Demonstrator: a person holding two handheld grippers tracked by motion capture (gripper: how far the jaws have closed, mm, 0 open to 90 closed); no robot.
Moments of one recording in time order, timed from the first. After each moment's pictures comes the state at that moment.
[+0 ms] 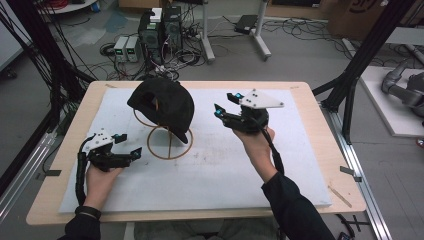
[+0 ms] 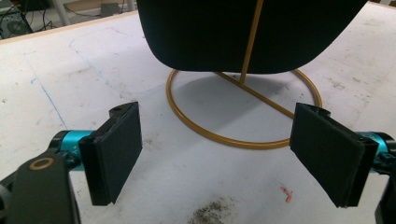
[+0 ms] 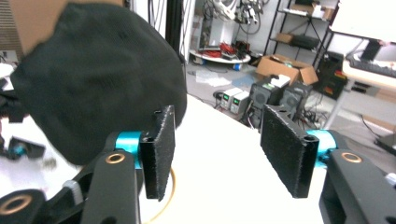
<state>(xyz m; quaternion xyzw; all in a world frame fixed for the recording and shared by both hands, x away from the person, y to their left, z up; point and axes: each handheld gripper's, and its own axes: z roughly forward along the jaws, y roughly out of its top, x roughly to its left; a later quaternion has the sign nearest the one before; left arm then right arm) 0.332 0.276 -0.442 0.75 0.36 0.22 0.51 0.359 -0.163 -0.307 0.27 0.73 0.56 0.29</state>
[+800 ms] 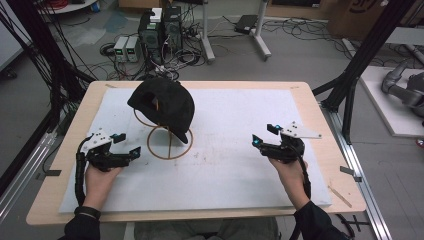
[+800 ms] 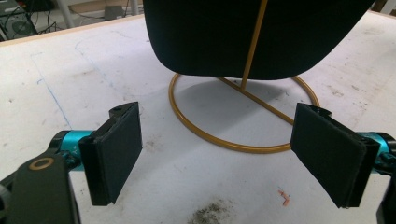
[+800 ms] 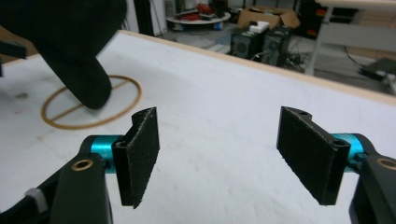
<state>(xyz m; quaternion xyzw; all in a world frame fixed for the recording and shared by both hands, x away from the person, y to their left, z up) 0.330 0.278 -0.439 0.74 0.37 0.22 0.51 0.332 -0.269 -0.391 0.37 0.72 0.52 0.25</state>
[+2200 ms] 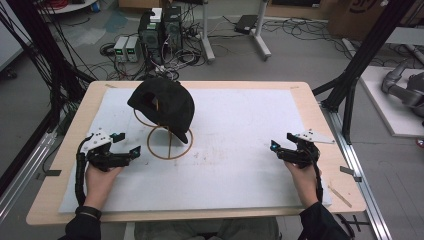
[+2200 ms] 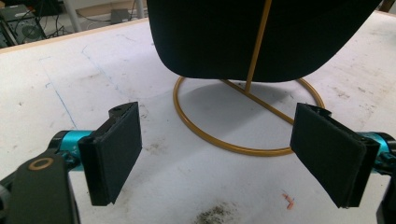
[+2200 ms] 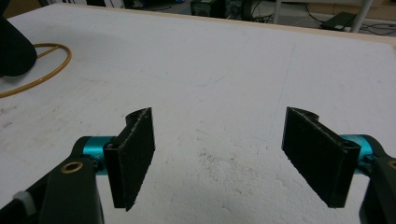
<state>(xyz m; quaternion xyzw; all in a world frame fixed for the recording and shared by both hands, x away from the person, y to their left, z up) 0.329 0.277 -0.438 0.74 0.37 0.23 0.51 0.341 -0.321 -0.426 0.45 0.71 0.48 0.25</state>
